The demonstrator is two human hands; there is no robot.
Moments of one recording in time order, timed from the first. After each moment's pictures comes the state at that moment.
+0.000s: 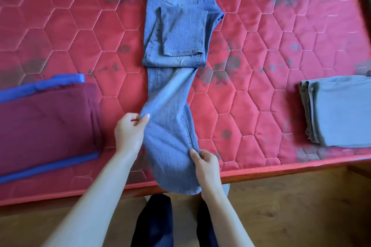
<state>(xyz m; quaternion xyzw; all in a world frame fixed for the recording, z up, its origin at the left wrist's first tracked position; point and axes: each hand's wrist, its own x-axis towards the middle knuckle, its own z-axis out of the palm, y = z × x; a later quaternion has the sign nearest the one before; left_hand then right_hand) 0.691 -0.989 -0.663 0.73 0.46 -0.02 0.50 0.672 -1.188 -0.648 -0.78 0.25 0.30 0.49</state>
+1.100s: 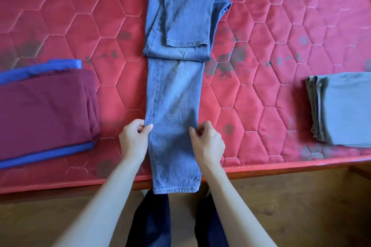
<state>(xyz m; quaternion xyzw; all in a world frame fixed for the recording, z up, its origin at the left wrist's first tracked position) 0.655 -1.012 -0.694 0.76 0.44 -0.04 0.48 0.706 -1.178 -0.678 -0.95 0.11 0.19 0.23</state>
